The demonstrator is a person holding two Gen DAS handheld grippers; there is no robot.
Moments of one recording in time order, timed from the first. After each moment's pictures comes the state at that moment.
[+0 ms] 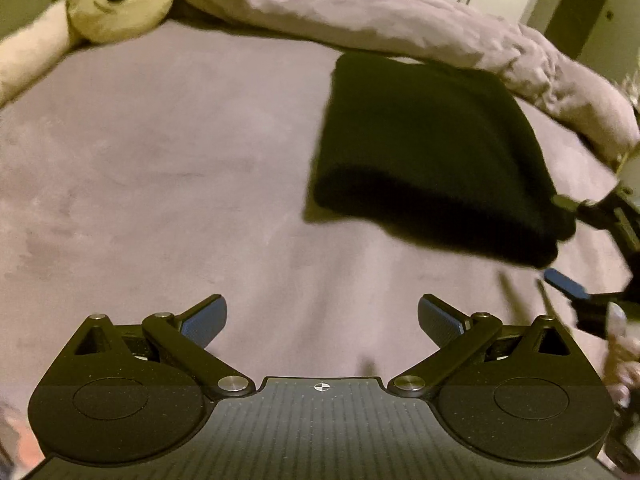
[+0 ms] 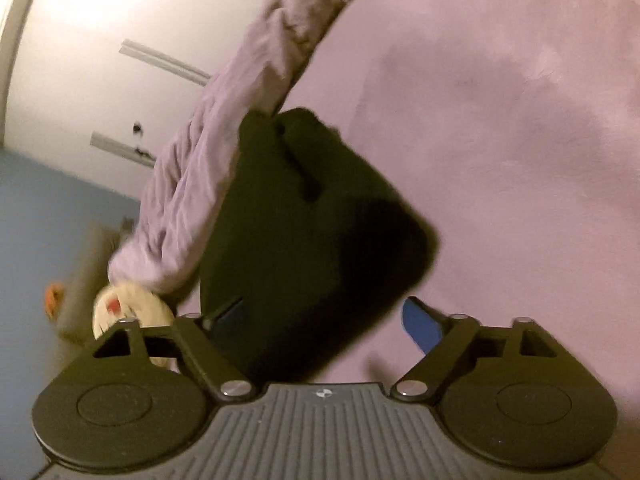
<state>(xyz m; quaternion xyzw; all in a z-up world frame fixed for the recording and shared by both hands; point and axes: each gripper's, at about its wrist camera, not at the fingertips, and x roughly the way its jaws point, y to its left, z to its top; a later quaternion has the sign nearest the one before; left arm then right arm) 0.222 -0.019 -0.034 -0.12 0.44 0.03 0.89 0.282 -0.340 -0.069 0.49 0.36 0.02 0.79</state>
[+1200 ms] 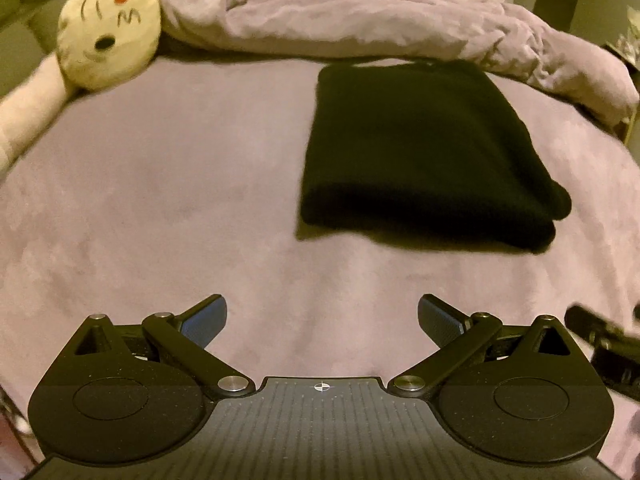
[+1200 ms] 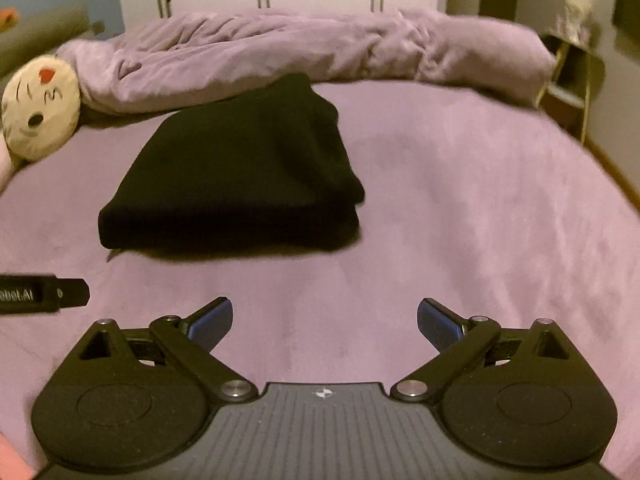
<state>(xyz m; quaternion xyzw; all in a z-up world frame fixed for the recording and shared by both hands) 0.214 -0.056 -0.008 -0.02 0.43 0.05 0.90 0.198 -0.252 0.015 0.01 0.41 -0.03 0.91</state>
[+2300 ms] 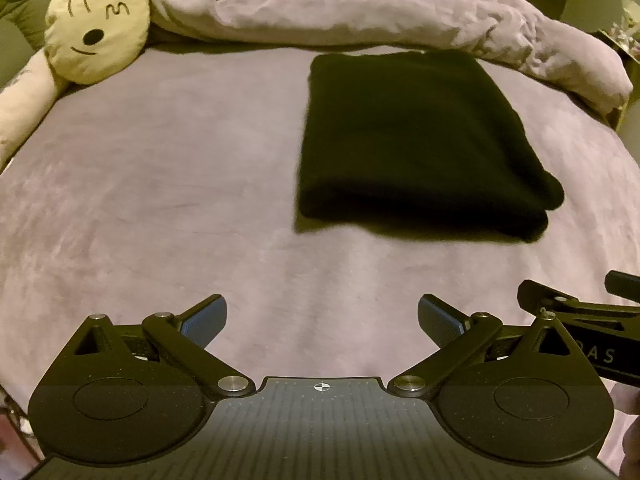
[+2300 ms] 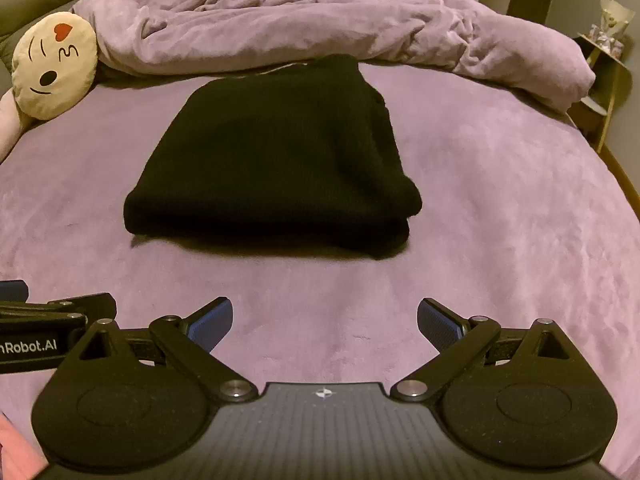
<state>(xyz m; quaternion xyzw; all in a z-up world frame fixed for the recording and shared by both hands) 0.217 -0.047 -0.004 -0.02 0.46 0.03 0.89 0.237 -0.211 0.021 -0.02 0.46 0.00 0.89</state>
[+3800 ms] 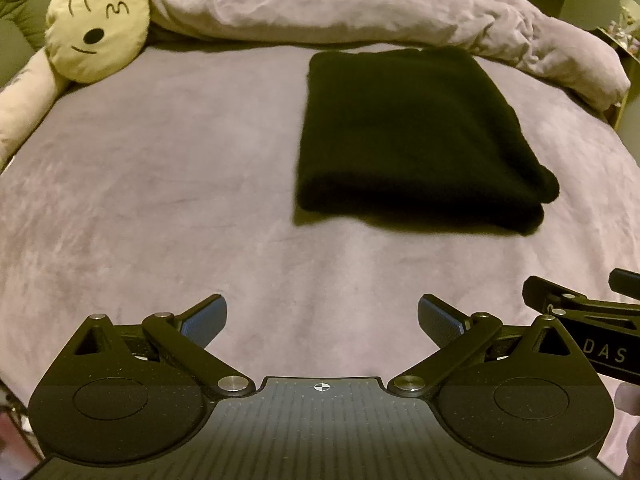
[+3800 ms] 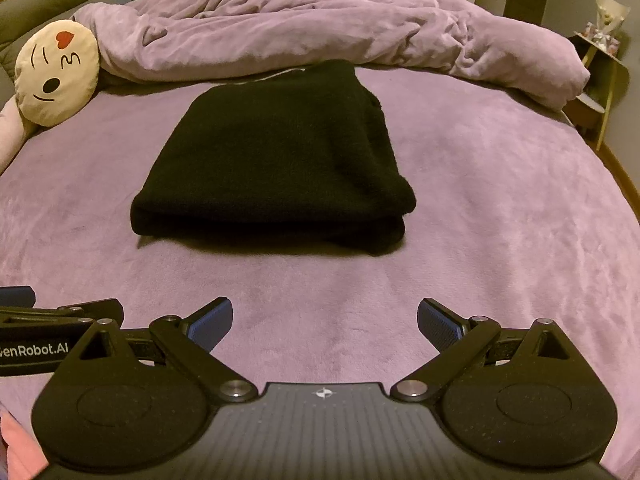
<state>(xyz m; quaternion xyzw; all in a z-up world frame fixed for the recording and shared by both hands) 0.209 -0.052 -0.003 -0.03 0.46 0.03 0.89 0.226 -0.213 0.028 -0.01 0.46 -0.01 0.89</state>
